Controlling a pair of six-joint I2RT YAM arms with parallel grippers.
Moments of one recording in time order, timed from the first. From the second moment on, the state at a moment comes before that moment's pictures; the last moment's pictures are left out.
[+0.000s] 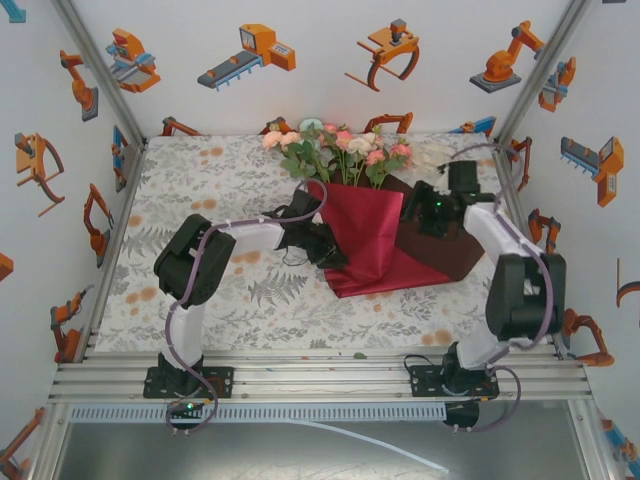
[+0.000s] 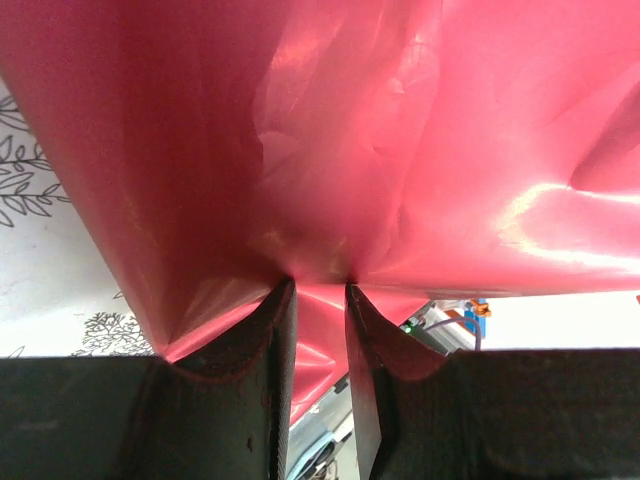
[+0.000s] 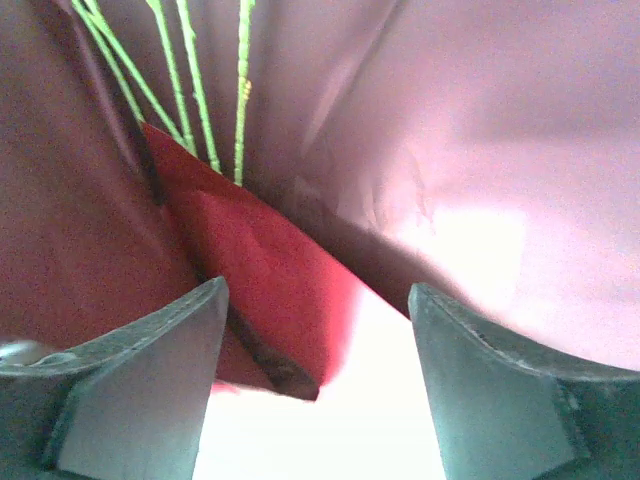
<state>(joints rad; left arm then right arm) -0.73 2.02 1.24 -0.16 0.50 -1.05 0.02 1.55 1.09 -0.48 -0.40 0.43</state>
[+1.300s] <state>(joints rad) -0.50 2.03 1.46 -0.10 0.28 -1.11 0.17 1.67 0.84 -0.40 -0.46 0.49</state>
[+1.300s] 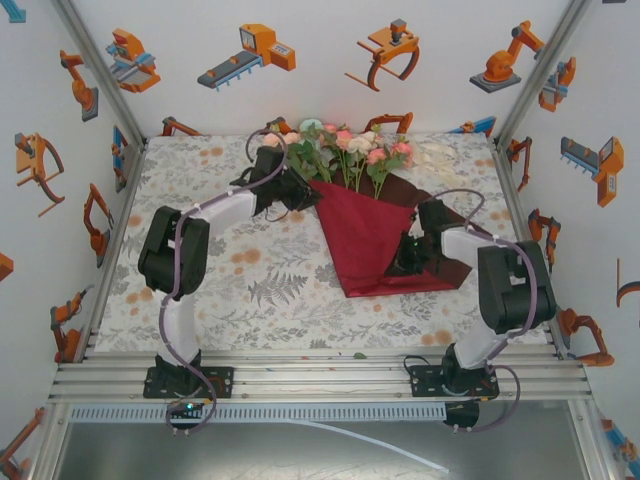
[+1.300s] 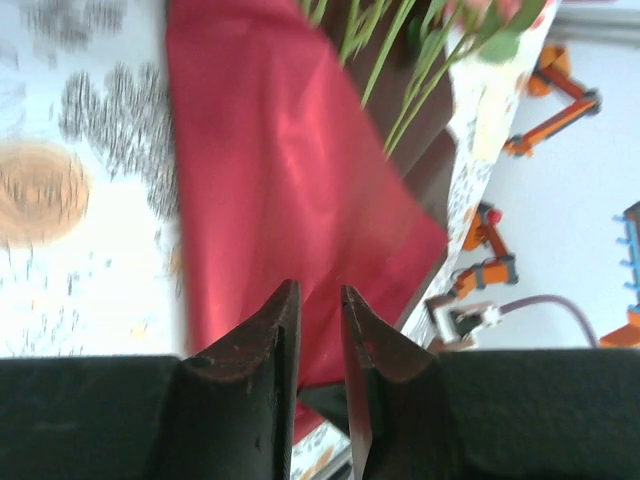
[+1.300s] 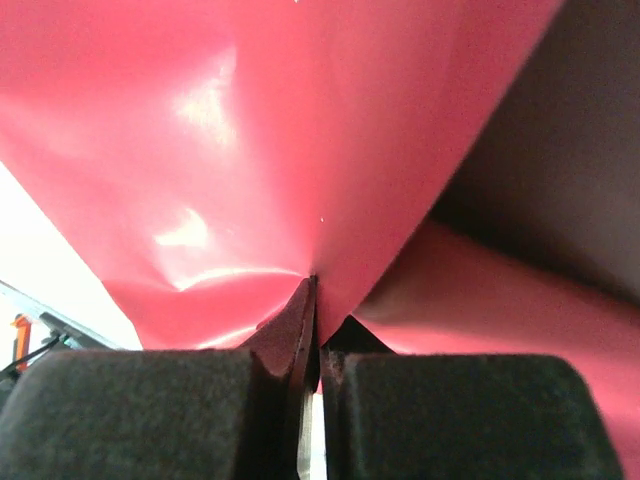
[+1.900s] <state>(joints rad) -0.50 2.33 1.69 -0.13 0.30 -1.11 0.18 1.27 0.94 -0.66 -0.26 0.44</state>
